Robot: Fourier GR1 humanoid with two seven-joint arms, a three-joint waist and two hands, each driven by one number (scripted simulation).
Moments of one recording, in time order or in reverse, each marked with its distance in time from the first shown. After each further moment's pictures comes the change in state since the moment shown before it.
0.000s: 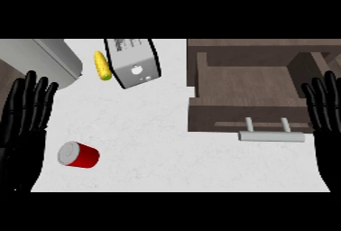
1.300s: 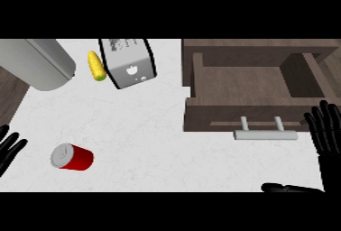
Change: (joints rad) left arm 0.360 0.211 0.274 -0.145 0.512 -0.394 0.255; right arm 0.201 0.023 -0.047 0.009 0.020 0.007 0.086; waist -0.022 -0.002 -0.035
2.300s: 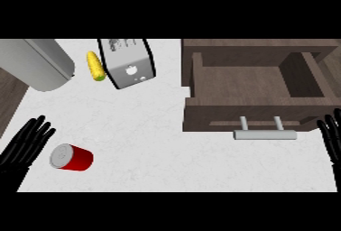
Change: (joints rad) left arm -0.121 -0.148 0.000 0.299 -0.254 -0.093 -0.142; right arm 0.052 -0.003 -0.101 0.006 -0.053 0.104 -0.047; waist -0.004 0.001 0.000
